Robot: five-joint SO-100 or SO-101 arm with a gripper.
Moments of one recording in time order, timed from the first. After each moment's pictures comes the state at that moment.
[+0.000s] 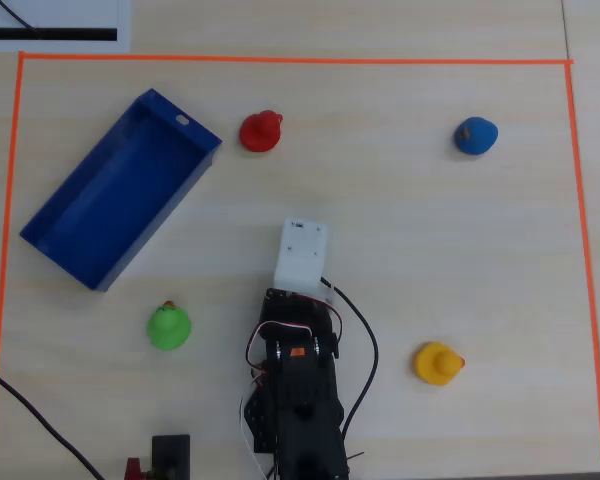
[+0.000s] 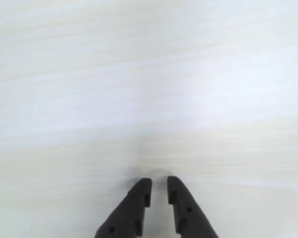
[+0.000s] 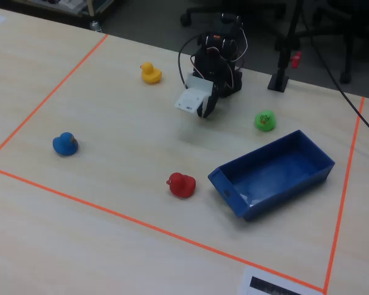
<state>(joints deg) -0.8 190.1 178.6 73.7 -71.8</state>
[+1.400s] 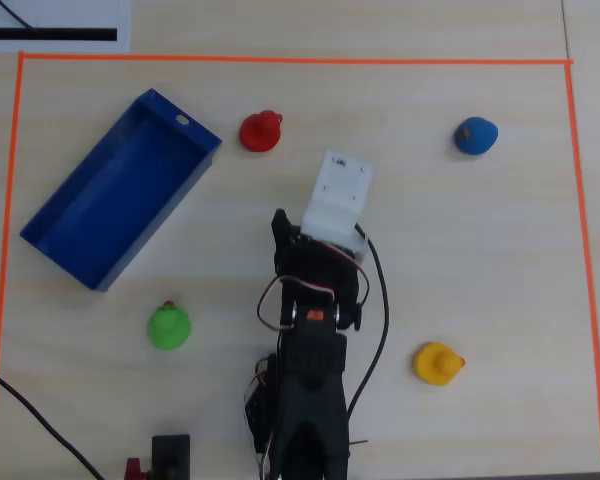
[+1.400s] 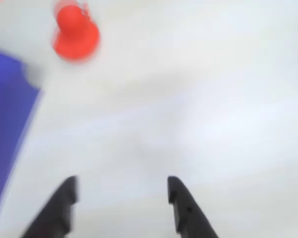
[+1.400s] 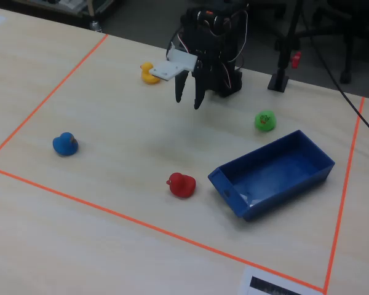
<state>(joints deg) 9.4 150.5 138.9 58.1 -72.1</state>
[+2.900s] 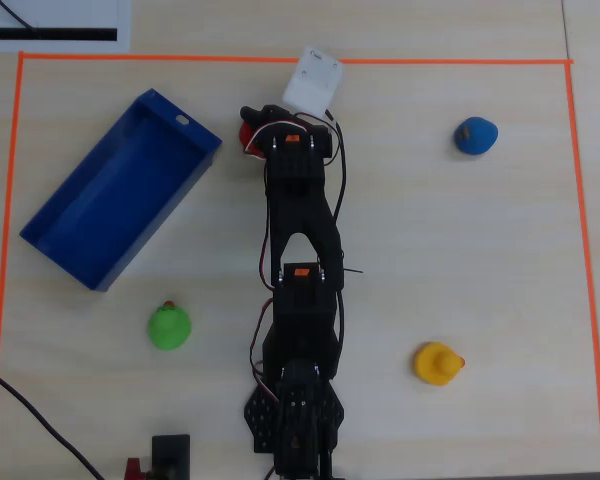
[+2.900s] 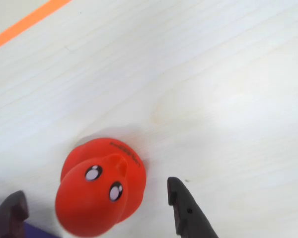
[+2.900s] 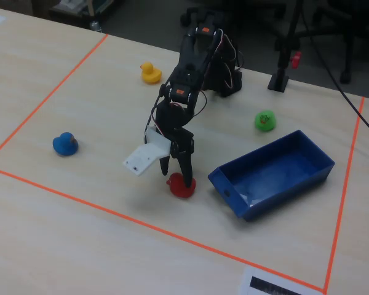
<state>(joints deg) 2.7 66.8 82.2 43.9 -60.9</state>
